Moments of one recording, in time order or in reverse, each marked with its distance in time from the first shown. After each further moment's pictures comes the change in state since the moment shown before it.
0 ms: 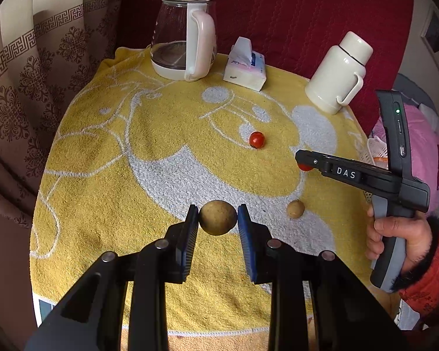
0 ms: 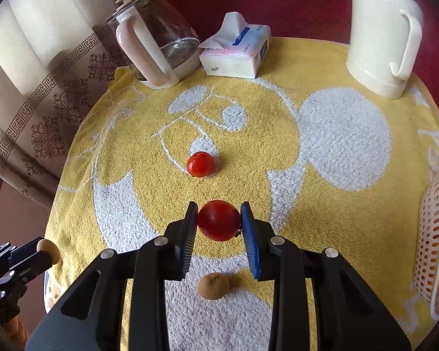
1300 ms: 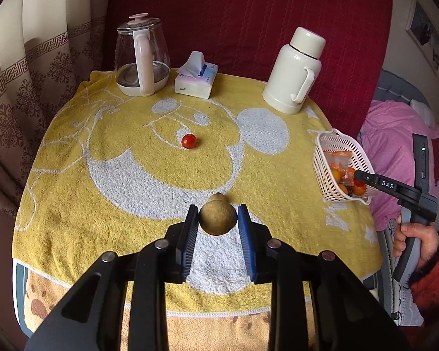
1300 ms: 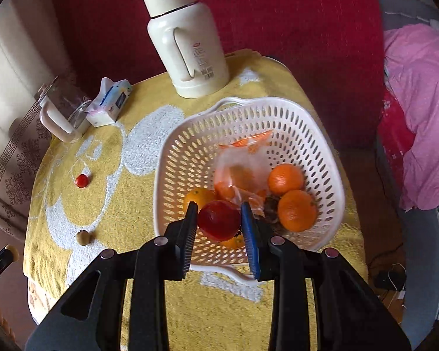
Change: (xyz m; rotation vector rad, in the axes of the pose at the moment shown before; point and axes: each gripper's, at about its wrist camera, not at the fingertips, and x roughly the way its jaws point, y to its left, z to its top) left arm -0.028 -0.120 -0.028 0.032 -0.079 0.010; right arm -0.137 -0.210 -0.070 0.230 -0.124 -0.201
